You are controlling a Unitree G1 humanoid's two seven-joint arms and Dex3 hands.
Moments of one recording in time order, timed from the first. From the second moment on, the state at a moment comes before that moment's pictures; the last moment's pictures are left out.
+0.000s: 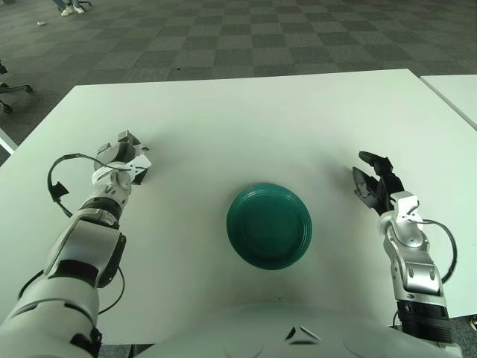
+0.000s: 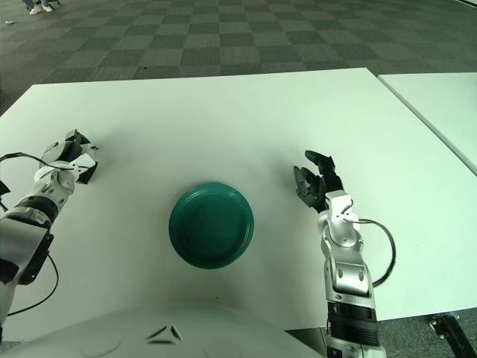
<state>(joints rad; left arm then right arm) -0.65 0.50 -0.29 1.30 0.50 -0.11 0.37 0.16 -0.18 -0.17 -0.23 -0.01 0.23 0.05</state>
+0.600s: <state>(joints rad) -0.65 0.51 -0.31 1.29 0.52 -0.14 0.43 0.18 -0.21 -0.20 -0.33 0.00 0.36 0.07</state>
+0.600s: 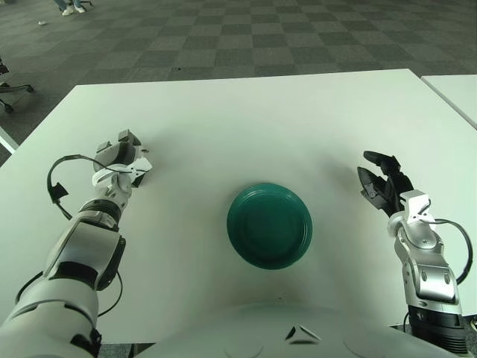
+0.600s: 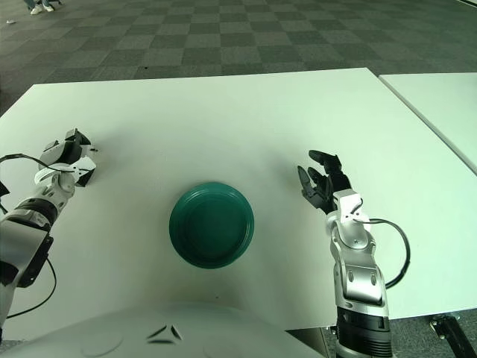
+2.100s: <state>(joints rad) -0.39 0.31 -0.50 -0.01 0.70 -0.08 0.04 0.24 -0.07 -0.16 -0.34 0.14 0.29 0.11</state>
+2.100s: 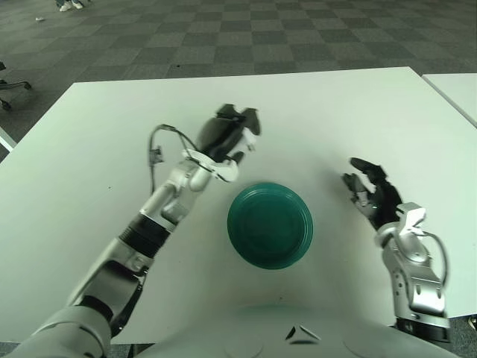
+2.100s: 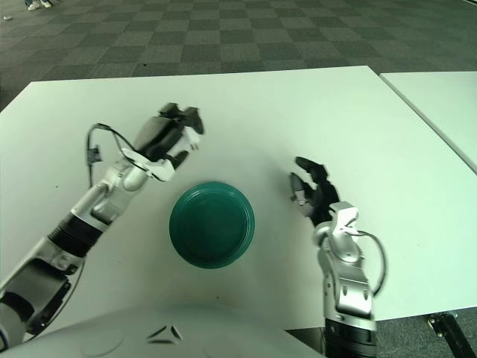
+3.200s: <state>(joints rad) -0.32 0.30 -0.63 -0.35 0.89 -0.25 -0.23 0.36 -0.06 -0.08 -0.52 0.09 0.29 0.05</state>
